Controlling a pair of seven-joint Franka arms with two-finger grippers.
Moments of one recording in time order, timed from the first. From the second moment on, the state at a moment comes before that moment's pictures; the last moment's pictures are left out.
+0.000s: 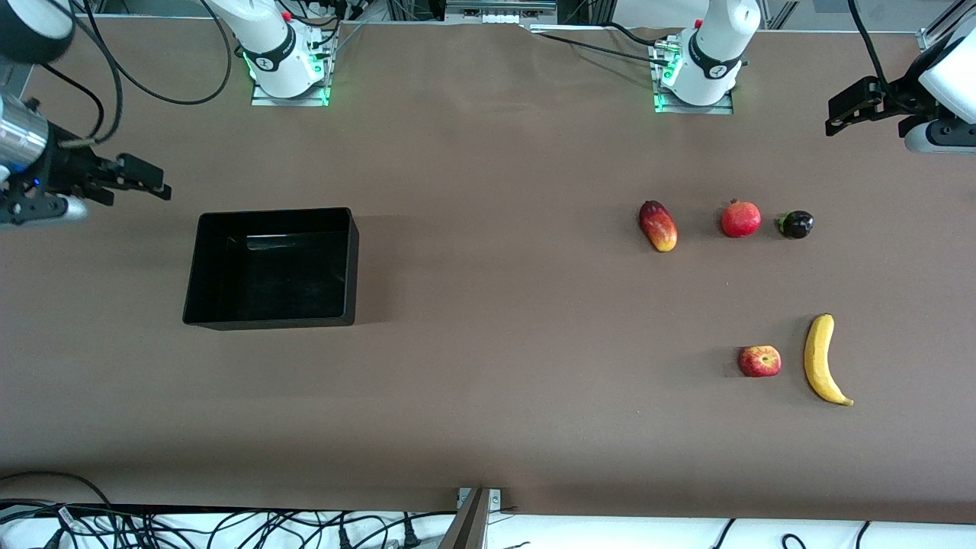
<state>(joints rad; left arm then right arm) -0.22 -0.02 0.16 -1.47 0.01 1.28 -0.04 0.43 -0.01 -0.45 -1.73 0.08 1.64 -0.11</state>
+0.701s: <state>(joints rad) -0.21 -0.02 0.16 -1.47 0.01 1.28 -0.04 0.42 -0.02 -0.44 -1.72 0.07 1.64 -0.11</state>
